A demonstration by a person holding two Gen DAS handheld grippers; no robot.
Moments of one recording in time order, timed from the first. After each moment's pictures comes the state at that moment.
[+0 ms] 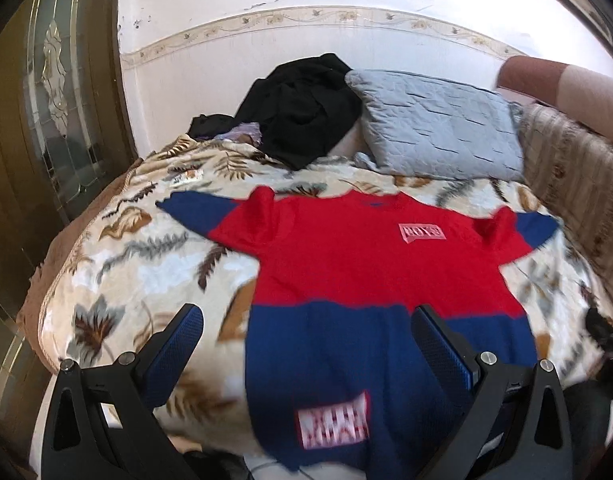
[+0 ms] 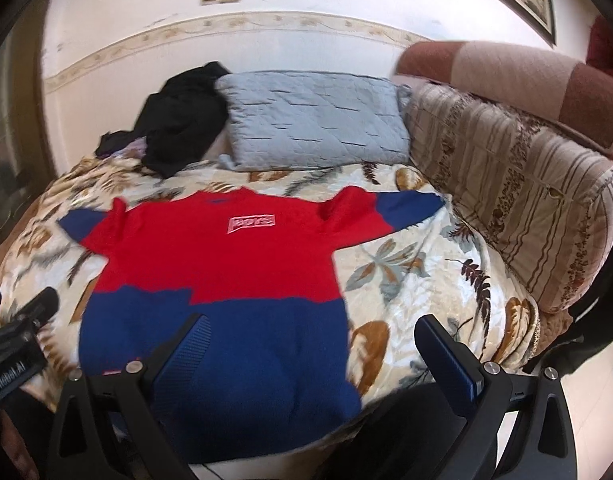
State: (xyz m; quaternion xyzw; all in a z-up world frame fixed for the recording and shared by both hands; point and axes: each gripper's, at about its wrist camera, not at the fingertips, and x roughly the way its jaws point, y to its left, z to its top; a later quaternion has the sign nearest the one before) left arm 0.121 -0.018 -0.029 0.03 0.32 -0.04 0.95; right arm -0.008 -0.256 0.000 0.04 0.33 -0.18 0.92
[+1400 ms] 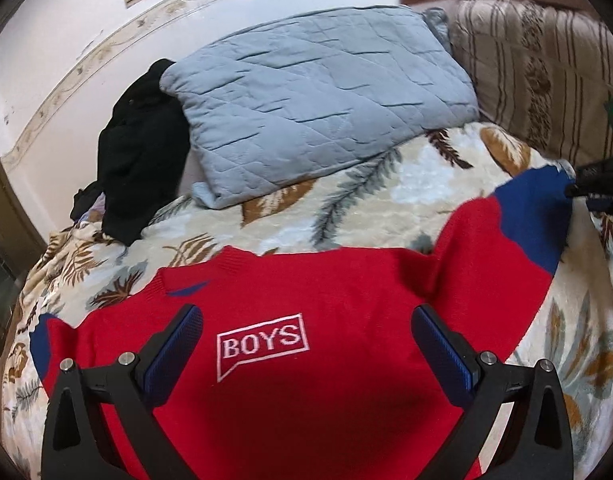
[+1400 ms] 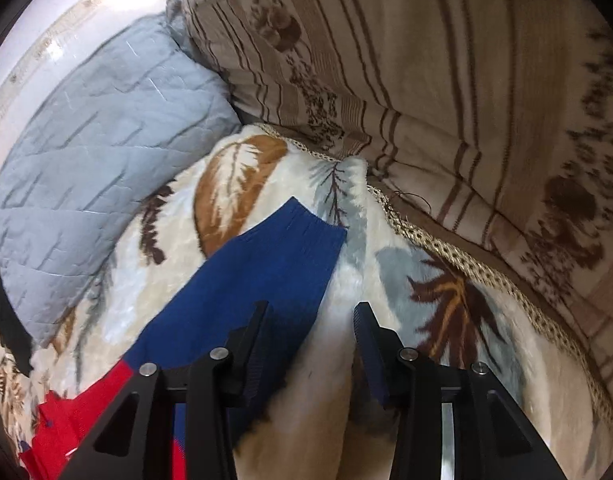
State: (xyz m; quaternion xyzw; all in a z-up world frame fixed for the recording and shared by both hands) left arm 0.310 -0.315 -0.114 0.18 0.32 -0.14 0.92; right arm 0.274 -0.654 -0.137 0.29 0.37 -0.29 0.83
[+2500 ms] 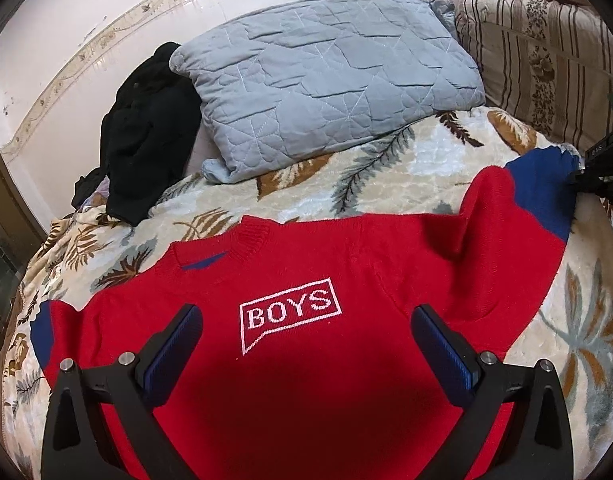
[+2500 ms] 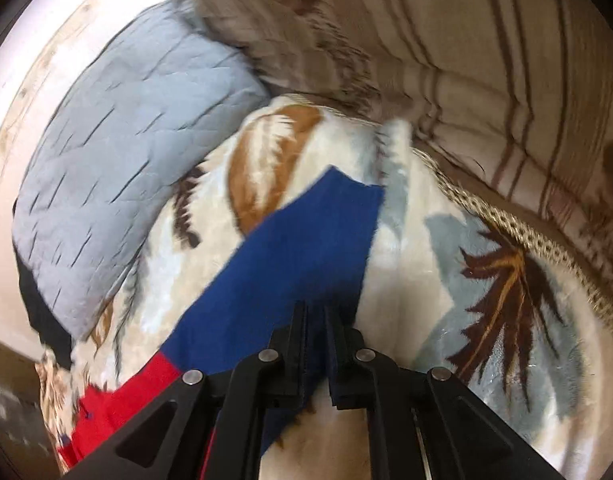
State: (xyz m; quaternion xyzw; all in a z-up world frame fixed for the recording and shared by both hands) left arm 0.311 -0.279 -0.126 0.18 0.34 -0.14 0.91; right arm 0.279 -0.659 -0.152 0.37 0.37 -0.22 0.82
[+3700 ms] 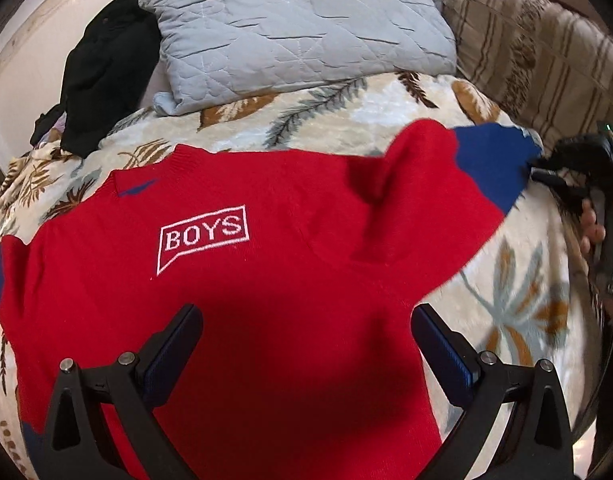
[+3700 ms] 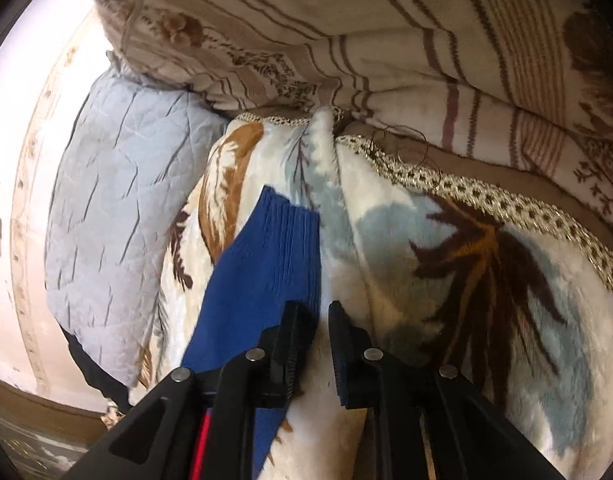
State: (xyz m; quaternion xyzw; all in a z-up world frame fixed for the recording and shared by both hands) left arm 0.281 -0.303 -0.137 0.12 0.45 -0.18 0.86; right arm 0.252 -0.699 -0.185 0.50 0.32 -0.19 0.78
